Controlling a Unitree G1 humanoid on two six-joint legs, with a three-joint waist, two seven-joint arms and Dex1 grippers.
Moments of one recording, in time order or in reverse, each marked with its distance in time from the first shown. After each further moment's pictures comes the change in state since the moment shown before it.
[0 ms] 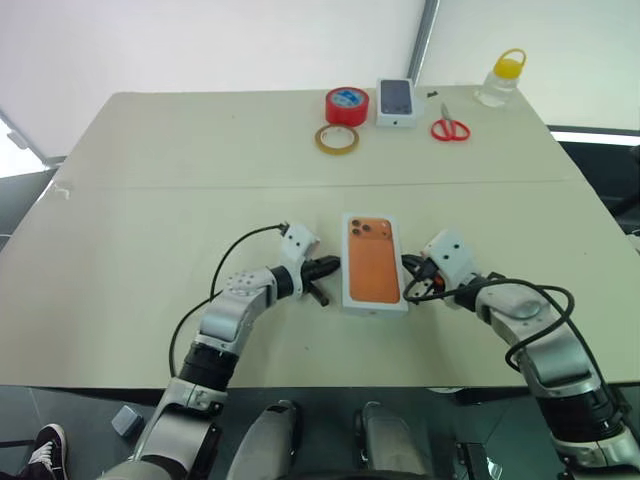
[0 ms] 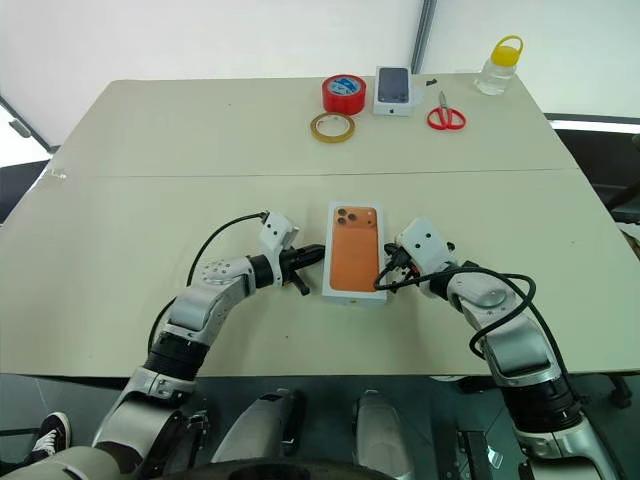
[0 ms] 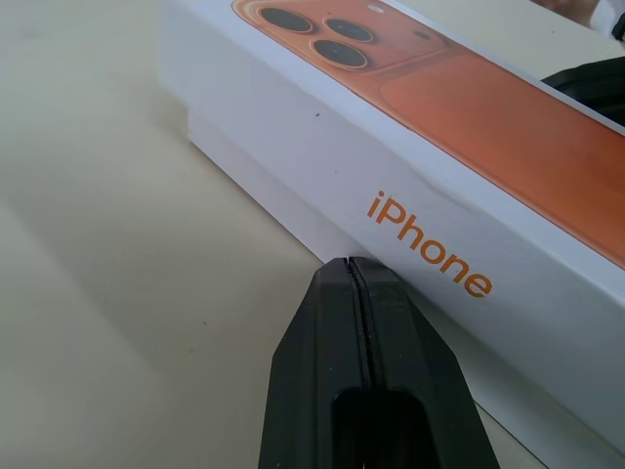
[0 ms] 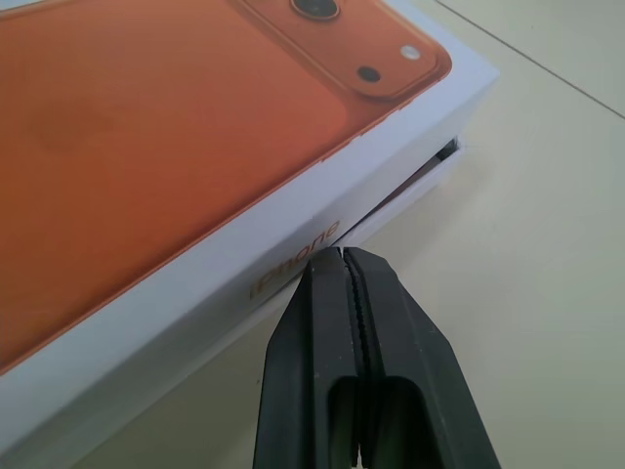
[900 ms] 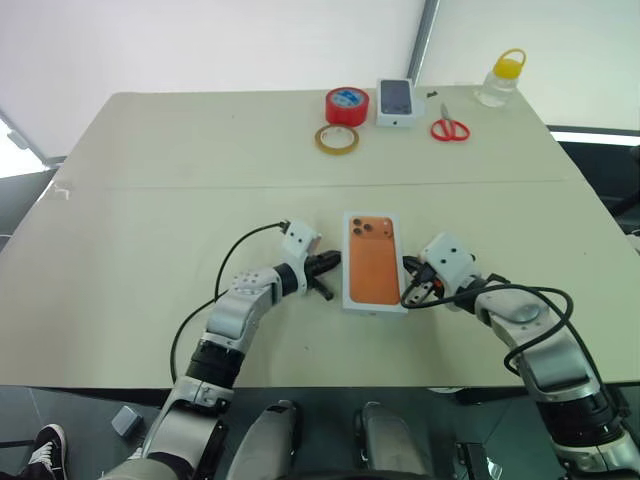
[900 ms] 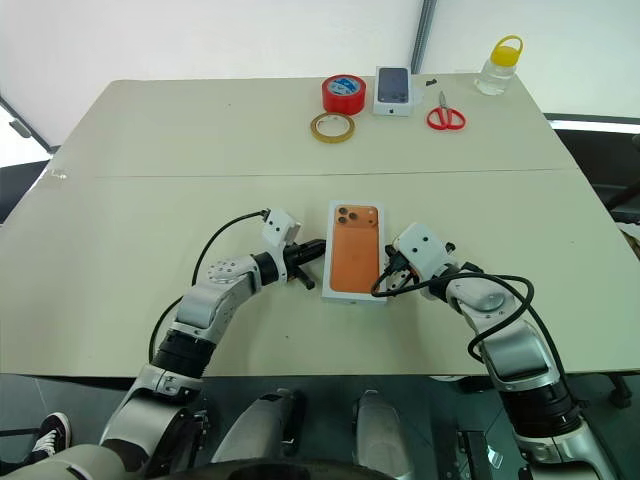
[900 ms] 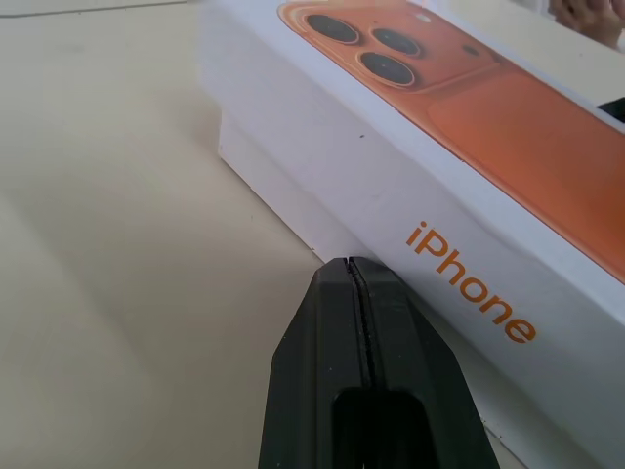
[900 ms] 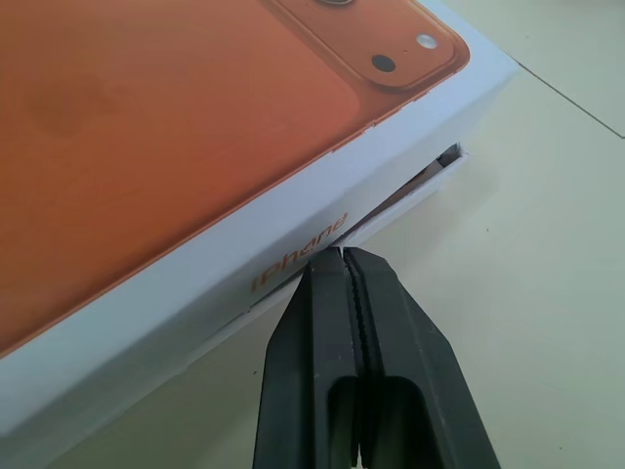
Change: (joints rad) left arm -0.029 -0.046 0.017 0.051 -0.007 -0.035 0.064; right arm 0.003 0.005 0.008 -0.019 -0.063 -0.013 -0.002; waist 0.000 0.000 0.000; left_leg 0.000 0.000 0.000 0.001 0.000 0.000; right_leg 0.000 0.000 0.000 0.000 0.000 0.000
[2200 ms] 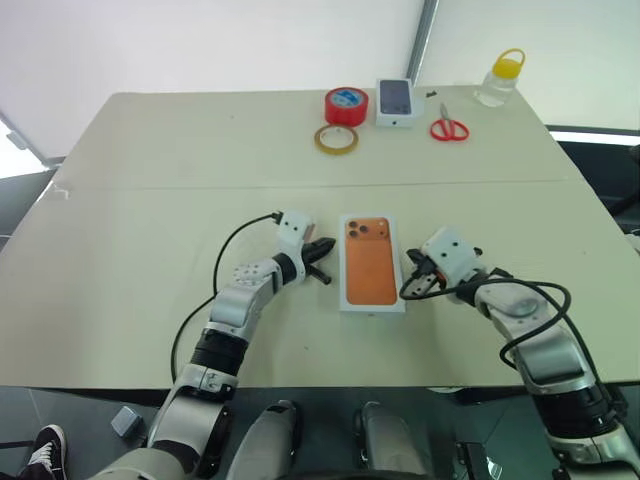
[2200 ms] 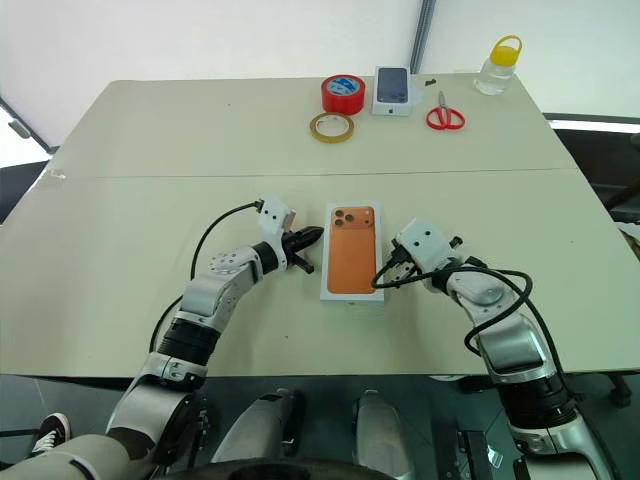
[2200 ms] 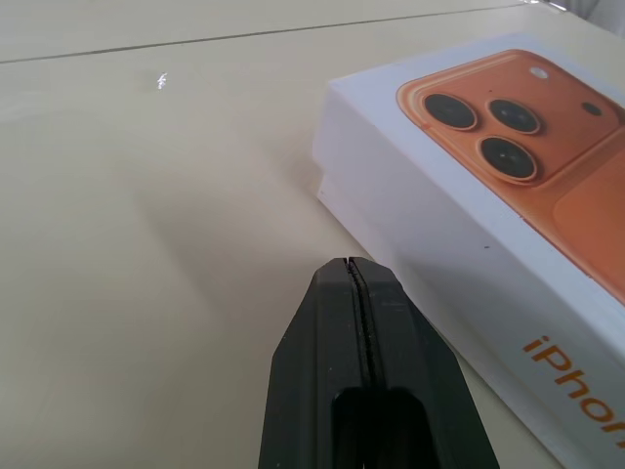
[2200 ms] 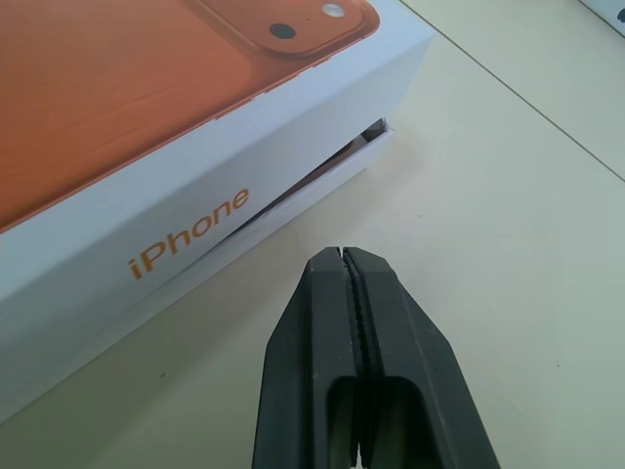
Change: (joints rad) left arm -0.067 -0.015 0.040 0.116 0.021 -0.046 0.115; right arm -0.041 0.015 -0.006 0.046 -0.086 0.005 -0.031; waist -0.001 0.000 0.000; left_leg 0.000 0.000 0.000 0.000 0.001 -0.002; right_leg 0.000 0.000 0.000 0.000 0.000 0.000
